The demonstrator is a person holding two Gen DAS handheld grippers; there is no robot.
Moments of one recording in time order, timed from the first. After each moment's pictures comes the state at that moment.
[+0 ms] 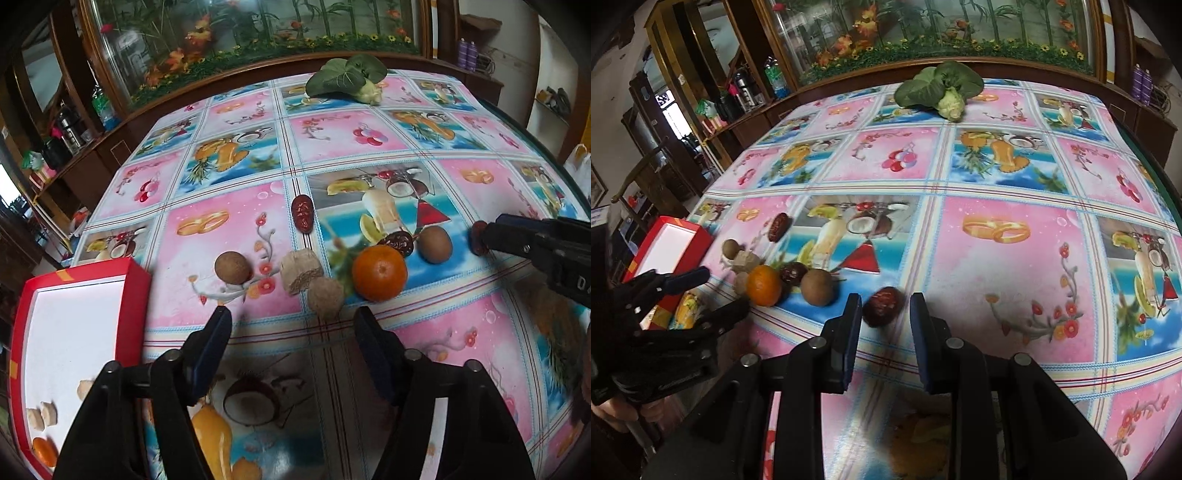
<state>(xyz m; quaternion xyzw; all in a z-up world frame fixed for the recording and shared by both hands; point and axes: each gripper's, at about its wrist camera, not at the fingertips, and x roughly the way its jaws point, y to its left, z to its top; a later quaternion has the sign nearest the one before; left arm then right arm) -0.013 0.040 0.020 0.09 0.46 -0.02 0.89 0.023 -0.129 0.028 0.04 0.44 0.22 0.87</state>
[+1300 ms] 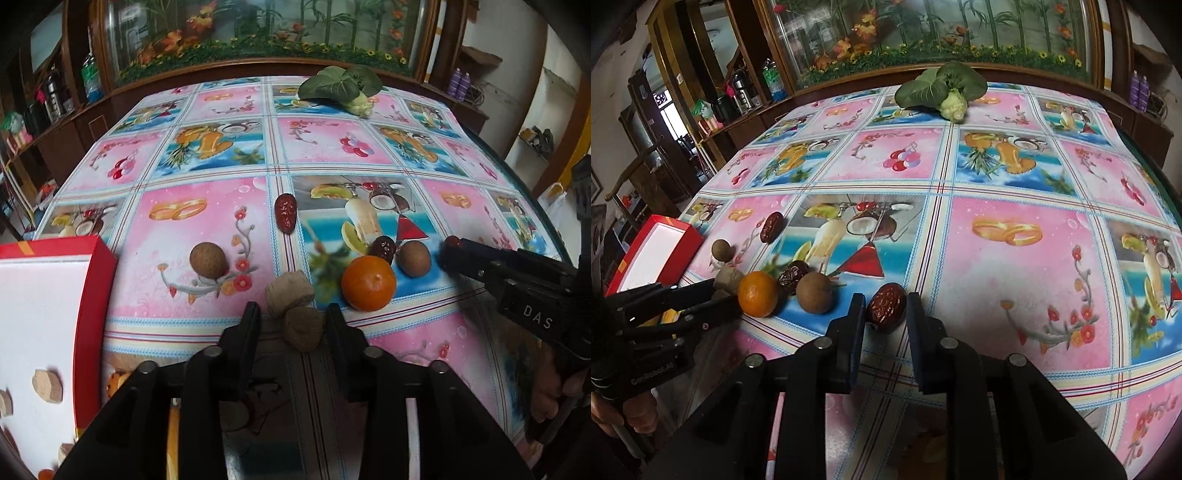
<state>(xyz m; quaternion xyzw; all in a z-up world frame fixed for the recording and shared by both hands) -0.009 0.052 0.014 0.00 0.46 -0.07 0.89 0.026 -0.117 0.016 0.03 0.43 0.20 0.88</state>
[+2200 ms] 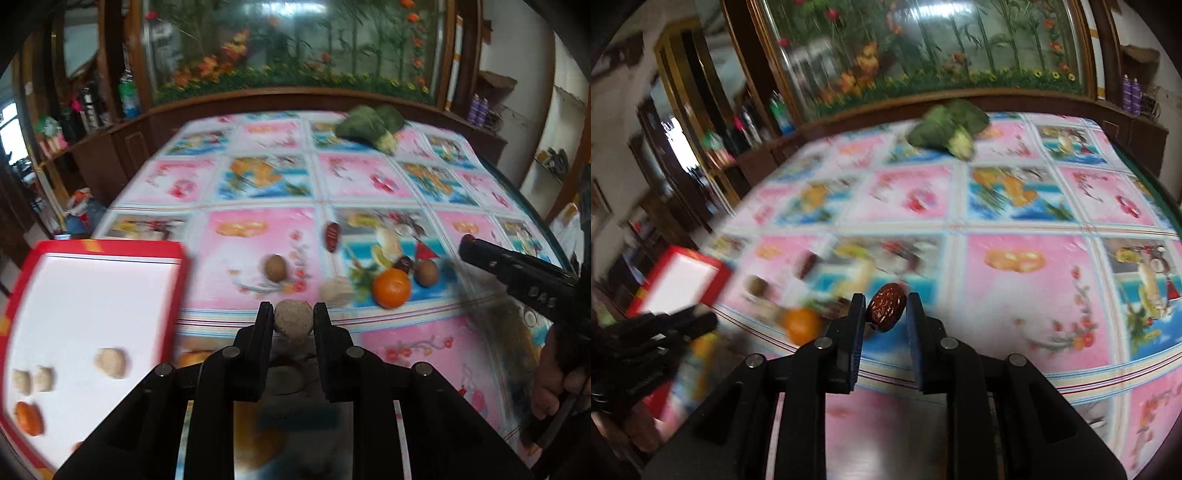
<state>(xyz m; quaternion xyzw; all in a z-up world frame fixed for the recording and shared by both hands) -0.049 0.082 0.052 0.00 0.40 -0.01 0.92 0.006 -0.110 0.049 0.09 0.36 0.22 0.90</state>
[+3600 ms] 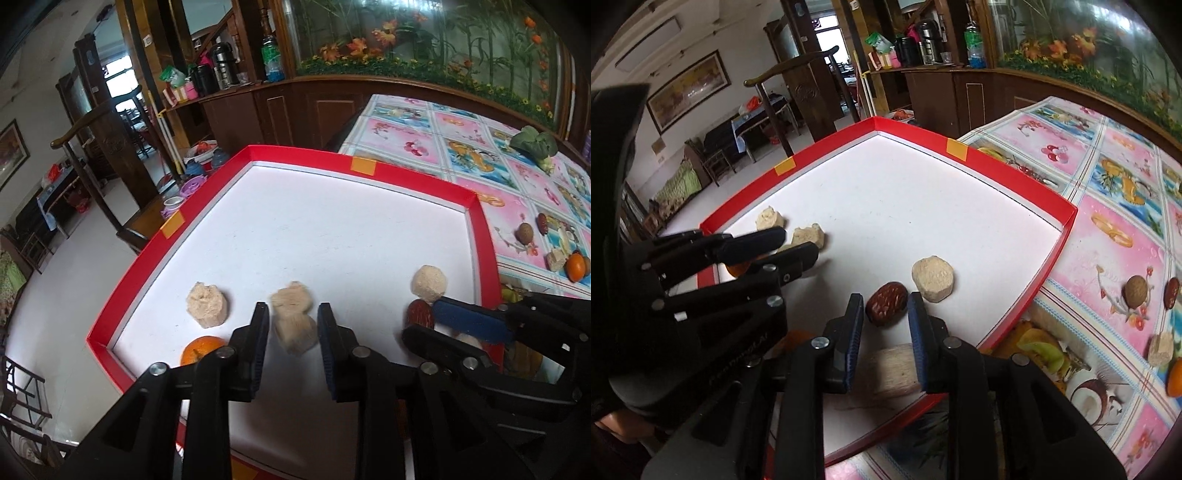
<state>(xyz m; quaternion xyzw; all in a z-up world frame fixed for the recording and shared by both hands) -0.114 0.249 0.031 -0.02 0.42 0.22 0.88 -0.074 0.175 0.029 -0.09 0.40 0.47 0.79</state>
